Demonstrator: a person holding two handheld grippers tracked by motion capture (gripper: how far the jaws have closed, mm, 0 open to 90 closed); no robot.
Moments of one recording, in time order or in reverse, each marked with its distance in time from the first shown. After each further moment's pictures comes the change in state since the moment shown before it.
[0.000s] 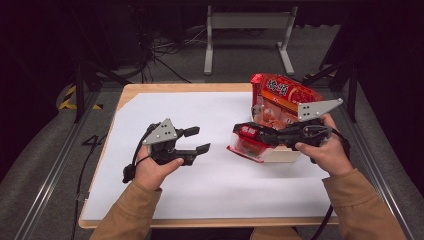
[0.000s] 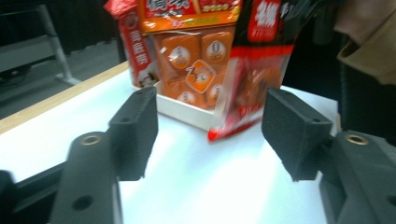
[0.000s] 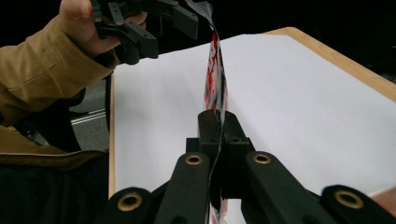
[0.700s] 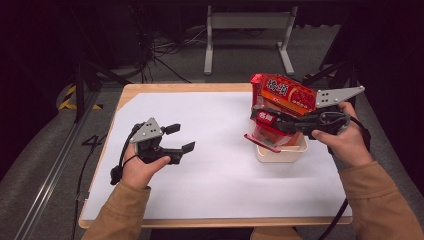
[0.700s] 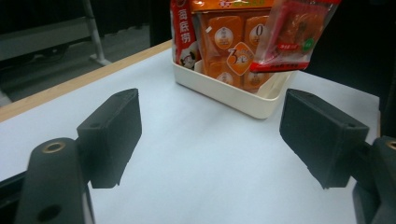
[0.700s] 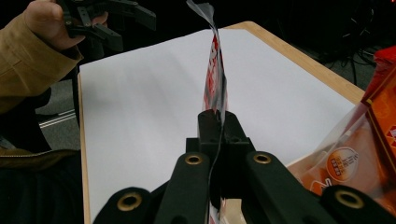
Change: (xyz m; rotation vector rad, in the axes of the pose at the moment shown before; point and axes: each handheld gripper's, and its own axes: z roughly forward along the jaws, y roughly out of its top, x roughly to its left) left arm 0.021 -0.014 -0.022 0.034 0.114 -0.050; right arm -0.020 0.008 -0.039 0.032 -0.114 0.033
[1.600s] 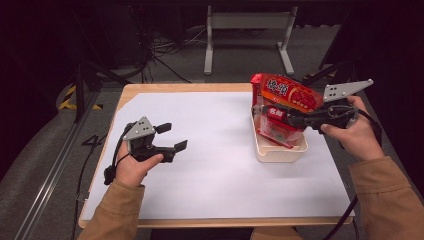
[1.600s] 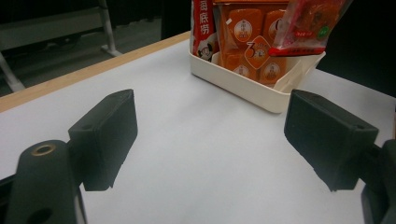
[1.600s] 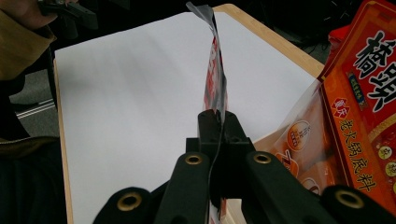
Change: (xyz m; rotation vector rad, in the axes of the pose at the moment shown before) left arm 0.012 -0.006 -0.009 0.012 0.033 -0.042; right arm -0.018 -0.002 -0.017 0.067 -0.059 0.007
